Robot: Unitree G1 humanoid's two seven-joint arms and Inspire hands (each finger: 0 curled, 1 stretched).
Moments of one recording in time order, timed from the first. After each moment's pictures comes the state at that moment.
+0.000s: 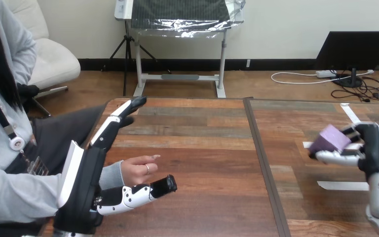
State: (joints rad) left arm 0.15 0.11 0.12 0.23 0.28 -0.94 -0.03; right arm -0.55 -0.48 0.07 1.22 -0.27 -0.35 -0.36
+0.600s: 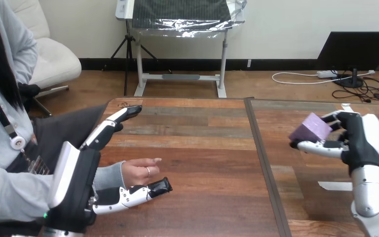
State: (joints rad) left arm 0.15 0.18 0.14 0.23 0.40 -0.90 0.08; right arm -0.50 -0.43 0.06 1.09 -0.24 -0.39 -0.34
